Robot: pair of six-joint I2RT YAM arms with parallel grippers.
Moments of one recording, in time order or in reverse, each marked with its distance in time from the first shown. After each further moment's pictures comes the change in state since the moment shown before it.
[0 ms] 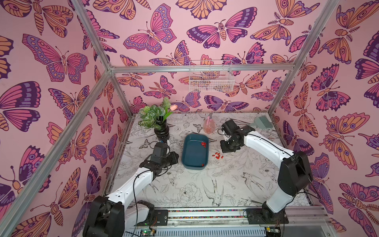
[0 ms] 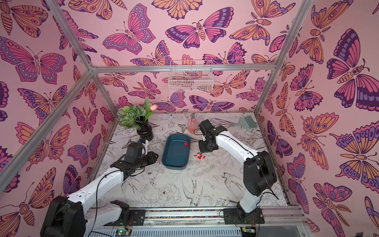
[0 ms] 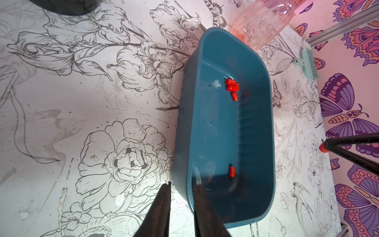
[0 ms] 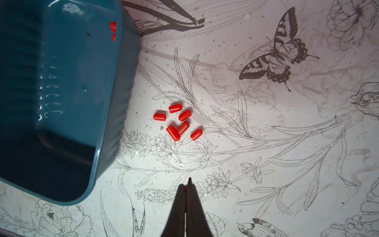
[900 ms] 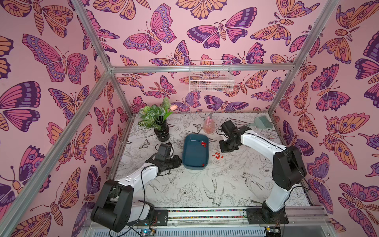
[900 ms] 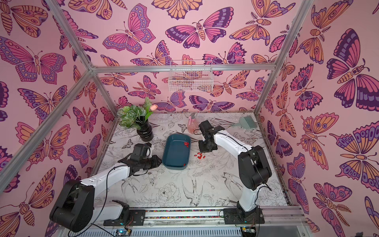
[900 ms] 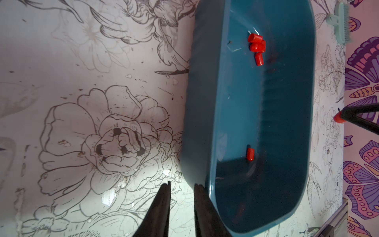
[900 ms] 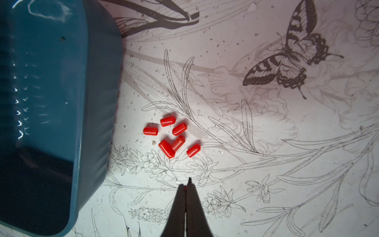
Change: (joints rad) left arm -0.024 0.167 0.000 0.006 0.092 0.019; right arm -0.026 0.090 0.000 0.049 -0.021 0.003
